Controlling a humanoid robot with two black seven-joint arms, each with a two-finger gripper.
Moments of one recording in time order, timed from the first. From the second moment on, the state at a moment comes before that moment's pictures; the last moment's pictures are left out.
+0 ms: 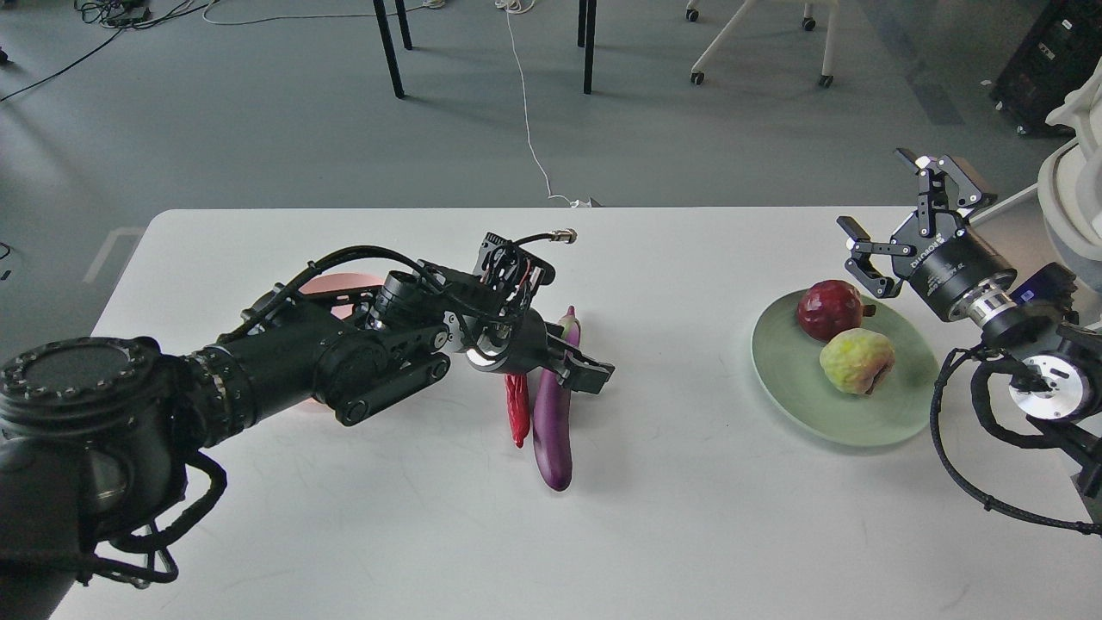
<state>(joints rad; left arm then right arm) -1.06 0.00 -0.08 -0.70 1.66 -0.40 -0.28 0.75 -0.61 0.29 0.77 0.13 0.49 0.49</state>
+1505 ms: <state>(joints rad) -1.04 0.01 -0.05 -0.70 1.66 -0.40 -0.25 0.74 -0.61 0.29 0.77 0.12 0.49 0.49</state>
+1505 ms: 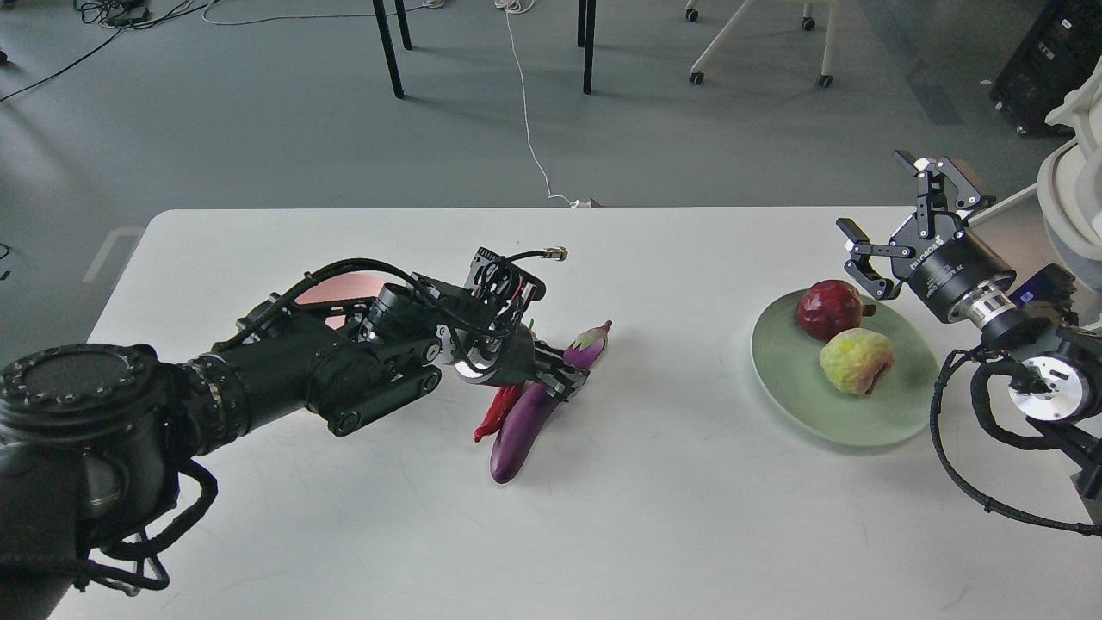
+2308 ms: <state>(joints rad) -1.14 0.48 -0.03 -0.77 1.48 -0.49 -0.44 0.74 -0.60 0.29 0.77 0.12 0.49 0.49</state>
